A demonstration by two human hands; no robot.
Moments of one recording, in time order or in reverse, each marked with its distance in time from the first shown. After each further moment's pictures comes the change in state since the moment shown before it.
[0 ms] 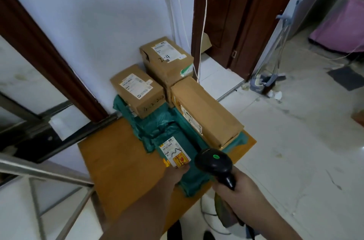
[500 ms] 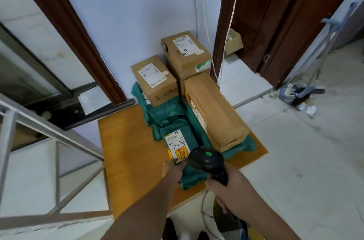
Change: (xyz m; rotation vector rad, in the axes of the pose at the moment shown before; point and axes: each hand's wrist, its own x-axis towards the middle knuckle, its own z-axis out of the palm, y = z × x) left_hand -0.004 -0.018 0.028 -0.132 0.330 -0.071; right_hand 0.025 0.030 -0.032 -0.003 -0.290 -0.094
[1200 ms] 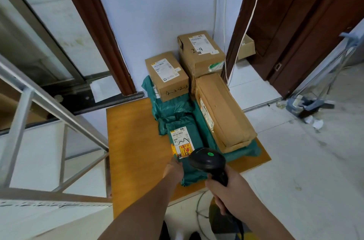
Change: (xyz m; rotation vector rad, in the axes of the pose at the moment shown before) left_hand 0.002 -0.019 0.000 0.198 -0.022 0.137; right_hand 0.001 0.002 0.009 -0.009 -0.089 -0.006
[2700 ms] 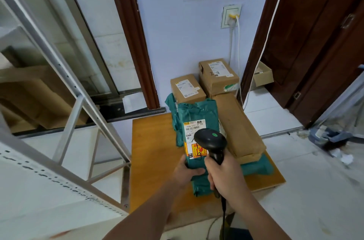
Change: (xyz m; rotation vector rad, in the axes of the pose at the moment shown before) left_hand -0.083 0.001 -0.048 -0.819 -0.197 0.342; right_hand -0.007 -0.035 0.031 0.015 0.216 -0.371
